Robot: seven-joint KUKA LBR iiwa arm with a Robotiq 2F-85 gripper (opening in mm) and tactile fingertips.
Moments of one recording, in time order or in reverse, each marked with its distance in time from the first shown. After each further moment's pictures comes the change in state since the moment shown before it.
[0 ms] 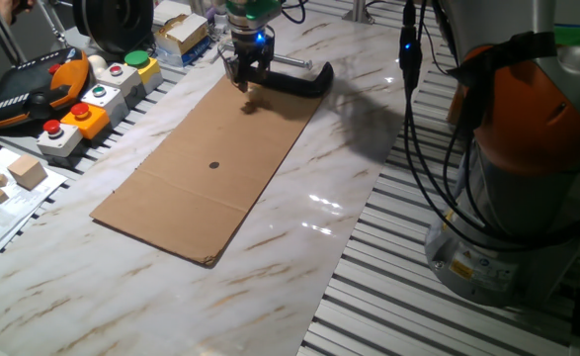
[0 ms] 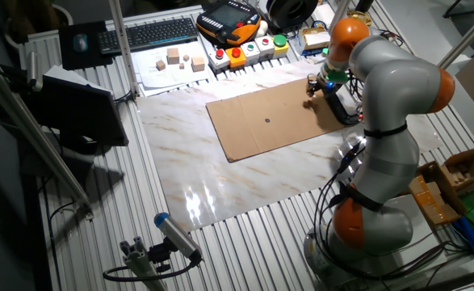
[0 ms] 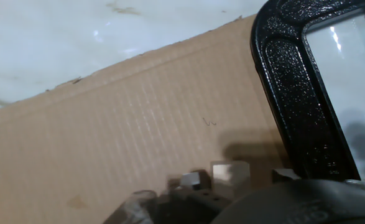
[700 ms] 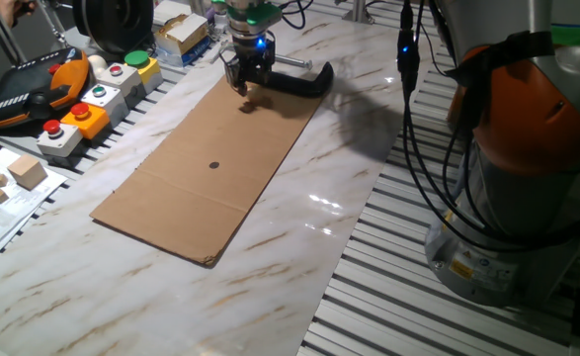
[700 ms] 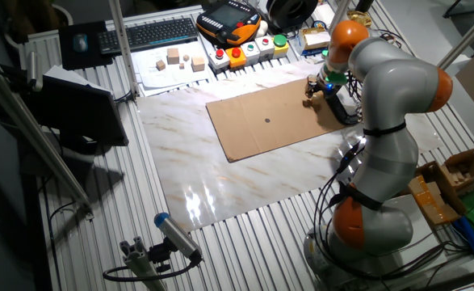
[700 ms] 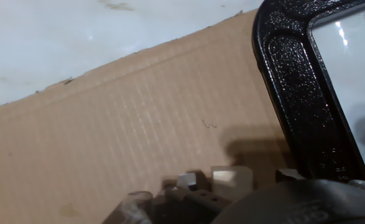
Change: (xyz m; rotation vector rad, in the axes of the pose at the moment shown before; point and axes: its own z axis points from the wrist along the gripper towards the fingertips) arm -0.001 0.000 0.015 -0.008 0.004 0.003
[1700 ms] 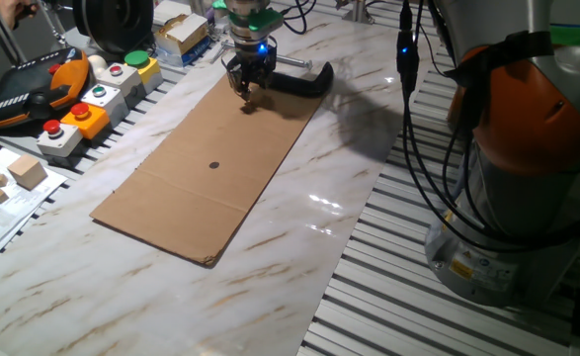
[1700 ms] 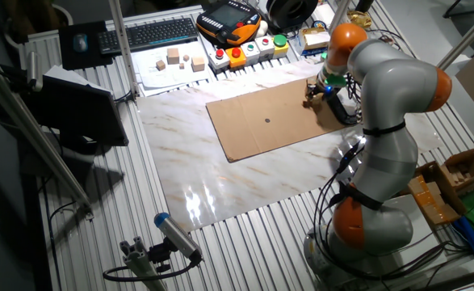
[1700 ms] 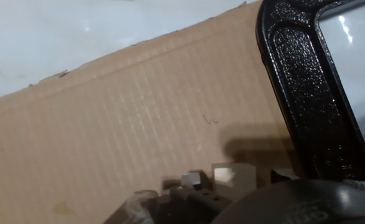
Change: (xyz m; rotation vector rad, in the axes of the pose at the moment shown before) arm 0.006 -0.001 0.010 0.002 0.000 -0.003
